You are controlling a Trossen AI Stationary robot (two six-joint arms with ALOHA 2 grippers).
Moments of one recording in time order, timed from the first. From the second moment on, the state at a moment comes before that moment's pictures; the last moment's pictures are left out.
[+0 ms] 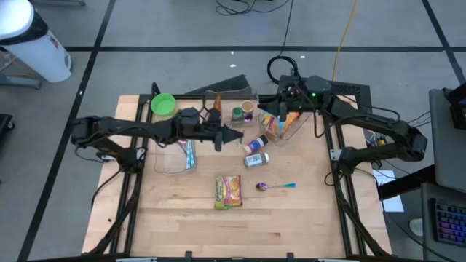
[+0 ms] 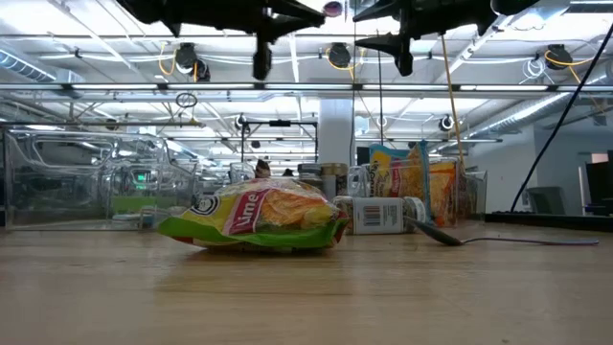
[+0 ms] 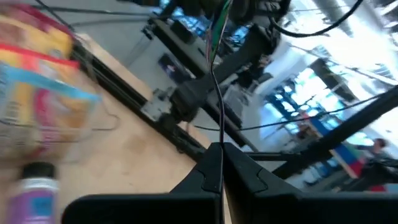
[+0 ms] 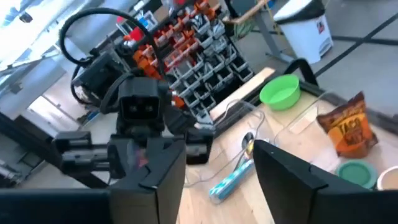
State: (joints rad) left arm 0.15 1.43 0.94 0.43 0.18 -0.72; right arm -0.51 1.16 0.97 0.09 -0.42 0.59
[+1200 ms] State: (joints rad) left arm 0.14 0.66 0.94 -0.96 -0.37 -0.92; right arm -0.55 1.12 0.93 0.07 -0.42 0.56
